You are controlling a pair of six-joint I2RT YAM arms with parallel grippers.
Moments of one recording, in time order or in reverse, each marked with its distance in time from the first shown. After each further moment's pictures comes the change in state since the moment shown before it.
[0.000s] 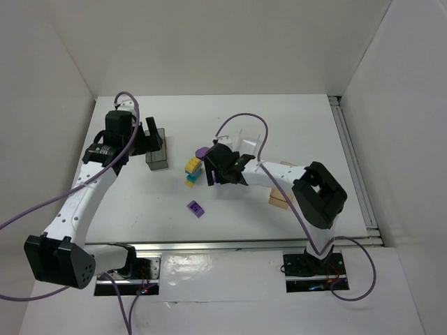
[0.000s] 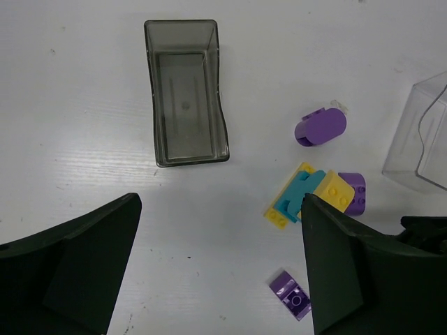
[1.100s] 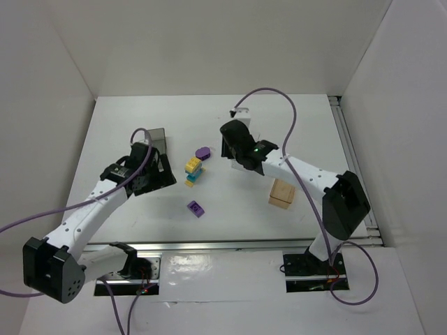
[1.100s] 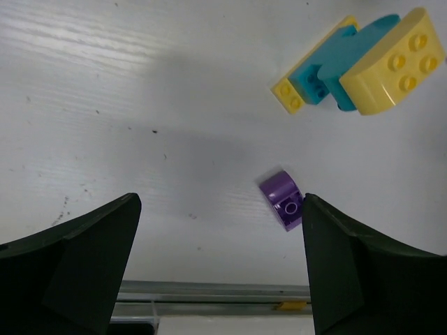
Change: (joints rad) left arm -0.173 -0.096 -0.259 -0.177 -0.051 -0.323; right arm -0.066 -0.151 0.074 0.031 0.105 -0.008
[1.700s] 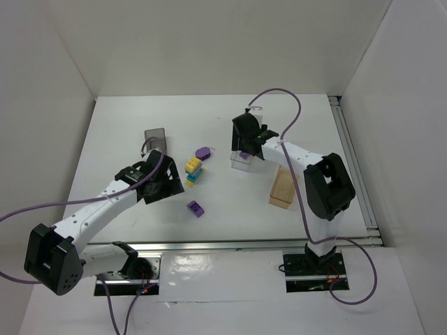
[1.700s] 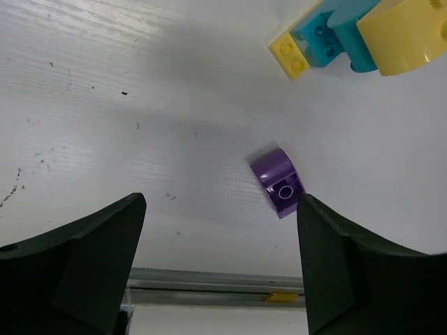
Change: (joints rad) left arm -0.167 0.047 -0.061 0.001 -0.048 -0.187; right arm -0.217 0.188 0.049 -0.004 0.004 -0.040
